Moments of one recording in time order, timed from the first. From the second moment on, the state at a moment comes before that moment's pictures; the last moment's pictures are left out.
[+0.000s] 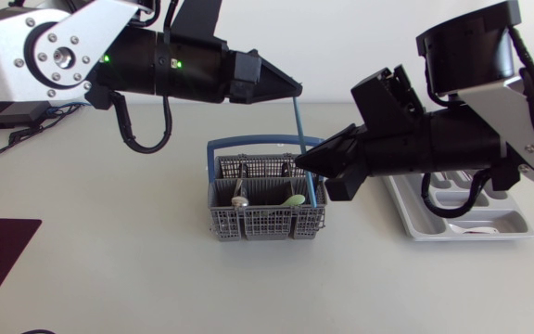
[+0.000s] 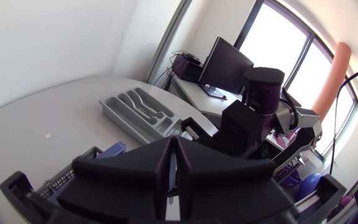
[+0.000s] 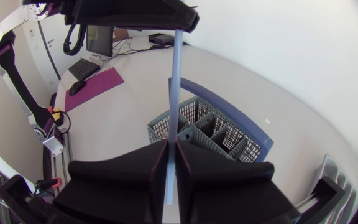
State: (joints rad) left arm -0.54 1.53 1.32 -0.19 0.73 -0.16; right arm 0.52 1.23 0.96 -0.35 -0.44 -0.16
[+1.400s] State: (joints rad) left arm -0.53 1.27 1.05 -0.37 0.12 0.36; right arm -0.19 1.68 1.02 -0.40 -0.18 -0.29
